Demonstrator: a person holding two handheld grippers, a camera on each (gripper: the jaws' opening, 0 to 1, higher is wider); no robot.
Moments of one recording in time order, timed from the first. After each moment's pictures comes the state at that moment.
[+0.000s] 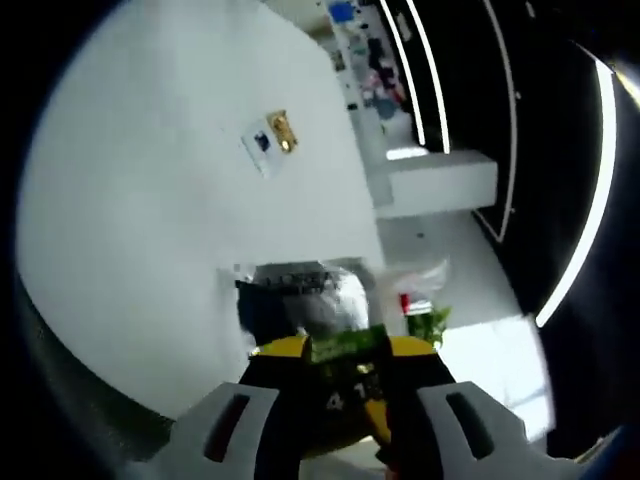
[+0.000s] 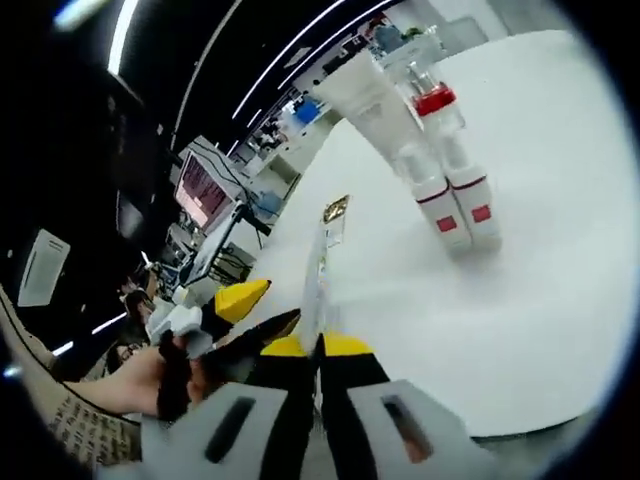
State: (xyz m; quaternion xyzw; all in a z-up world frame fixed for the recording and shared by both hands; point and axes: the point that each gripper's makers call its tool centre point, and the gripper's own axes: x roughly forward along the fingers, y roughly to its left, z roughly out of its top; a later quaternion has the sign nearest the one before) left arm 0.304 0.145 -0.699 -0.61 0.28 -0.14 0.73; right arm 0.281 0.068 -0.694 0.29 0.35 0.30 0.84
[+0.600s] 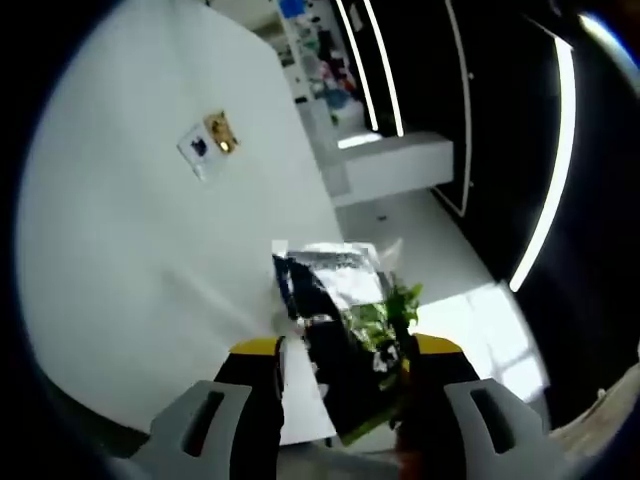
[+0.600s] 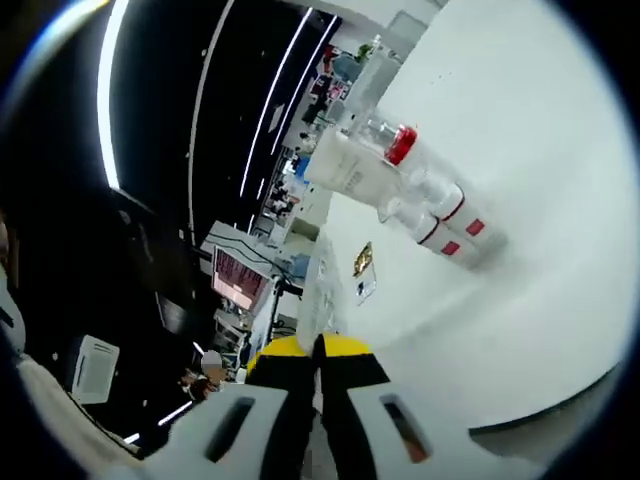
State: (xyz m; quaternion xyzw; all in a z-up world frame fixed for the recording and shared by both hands) left arm 0.300 0.120 -0.674 -0.56 0.26 -0.24 0.75; right arm 0.297 0.046 -0.639 0.50 0.26 0.26 0.78
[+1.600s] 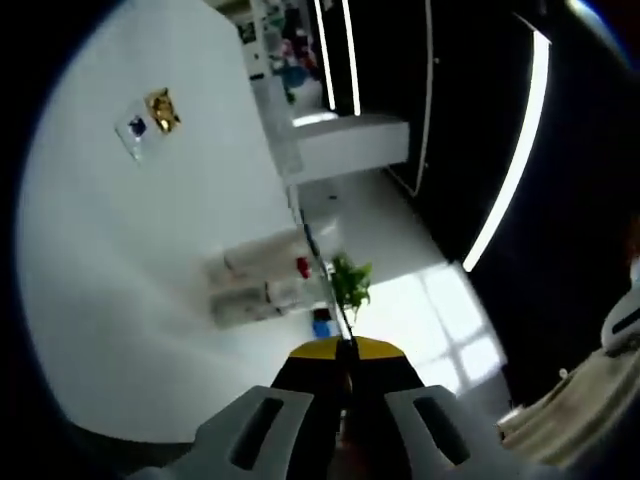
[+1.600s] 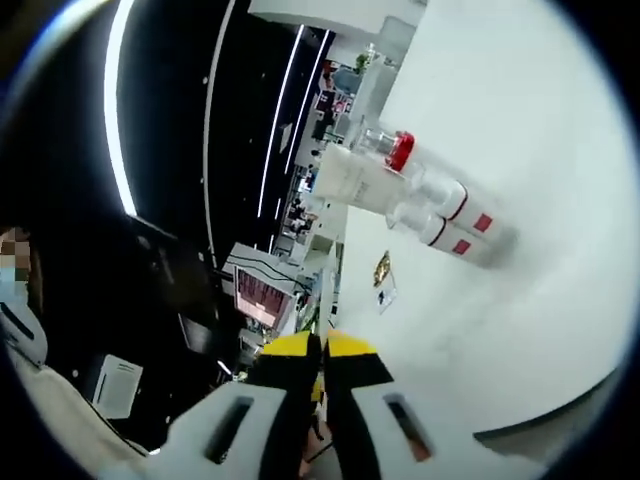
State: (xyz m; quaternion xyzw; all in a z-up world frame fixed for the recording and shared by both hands) left arm 0.289 0.099 -0.624 -0.59 0.22 -0.35 0.69; right arm 0.298 0.052 -0.623 0.53 0.20 0.30 0.77
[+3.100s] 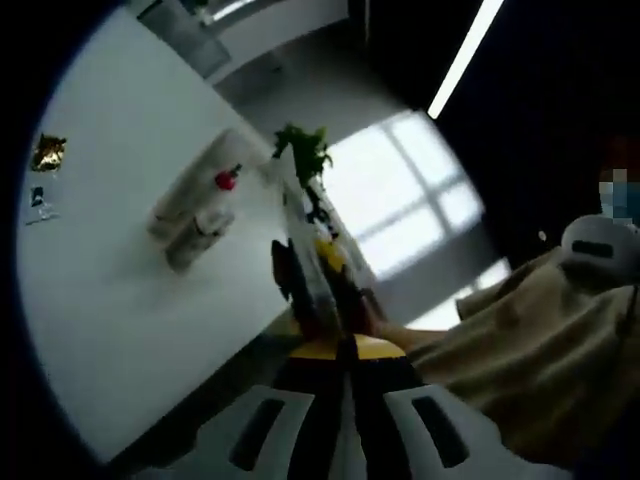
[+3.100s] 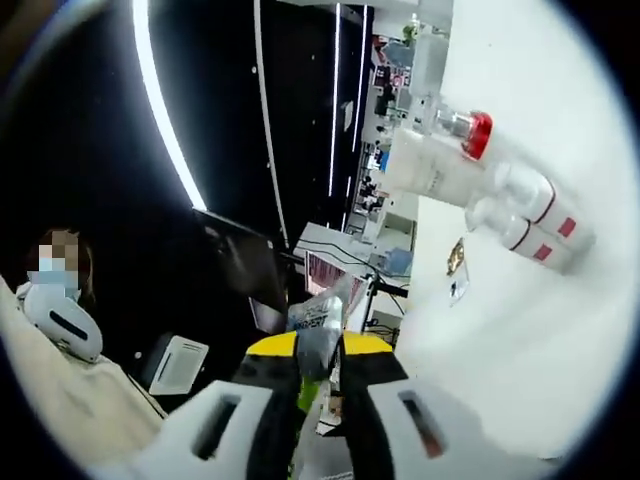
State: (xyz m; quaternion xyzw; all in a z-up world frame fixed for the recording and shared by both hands) left arm 0.222 0.098 -0.583 -0.35 0.37 -0.58 0.63; right arm 0.301 0.063 -0.593 0.55 0.18 0.42 0.70
